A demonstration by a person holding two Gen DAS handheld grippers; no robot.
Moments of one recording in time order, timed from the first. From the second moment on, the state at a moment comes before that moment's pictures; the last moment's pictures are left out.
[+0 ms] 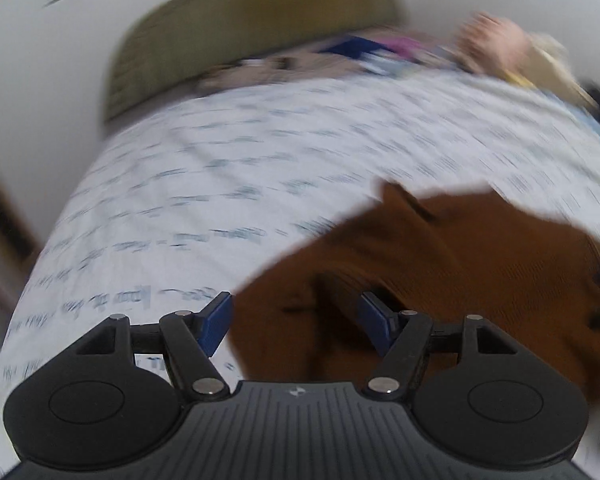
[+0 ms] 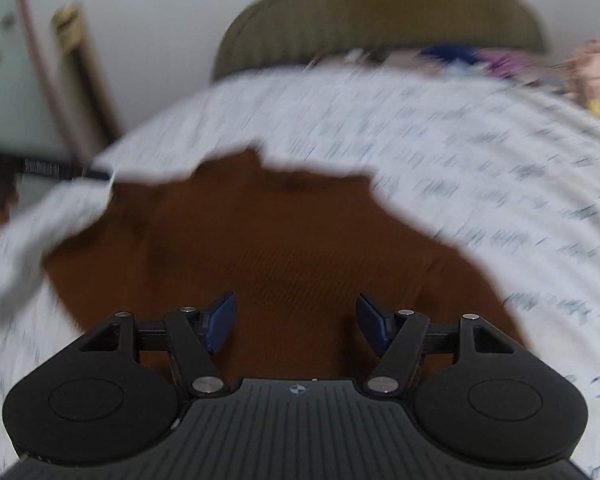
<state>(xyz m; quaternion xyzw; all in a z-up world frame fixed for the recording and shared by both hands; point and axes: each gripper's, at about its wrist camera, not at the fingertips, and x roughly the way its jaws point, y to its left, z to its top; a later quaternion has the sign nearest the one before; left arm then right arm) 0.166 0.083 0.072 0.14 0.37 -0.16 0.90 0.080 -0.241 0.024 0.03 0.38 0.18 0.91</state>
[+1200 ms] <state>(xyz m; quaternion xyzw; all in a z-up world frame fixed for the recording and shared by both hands) 0.147 0.122 0.020 0.08 0.41 -0.10 0.90 0.098 -0.221 0.003 0.01 0.36 0.06 0.93</state>
